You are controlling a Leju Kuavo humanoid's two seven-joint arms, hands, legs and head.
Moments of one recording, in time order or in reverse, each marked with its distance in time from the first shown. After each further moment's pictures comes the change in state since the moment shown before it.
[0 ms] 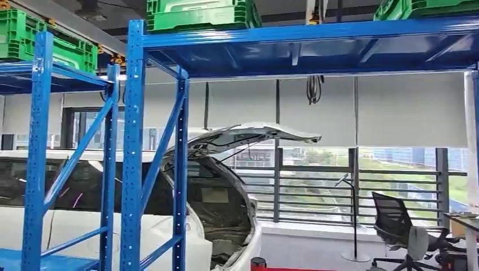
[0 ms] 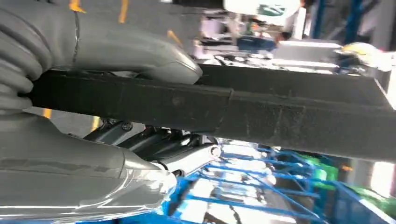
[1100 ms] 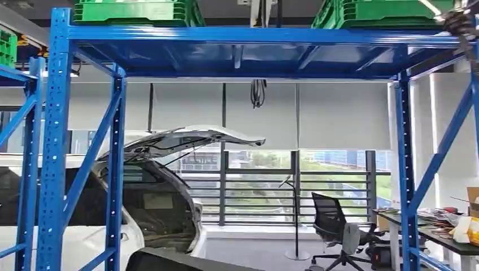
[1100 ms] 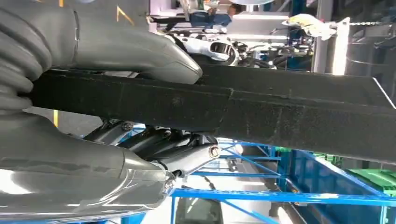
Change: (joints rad) left arm -0.006 0.003 -0.070 0.000 0.066 0.003 -0.011; right arm 0.024 0.079 0.003 -0.041 -0.128 0.004 0.024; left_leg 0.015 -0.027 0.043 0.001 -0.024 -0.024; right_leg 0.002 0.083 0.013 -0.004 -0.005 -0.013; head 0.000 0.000
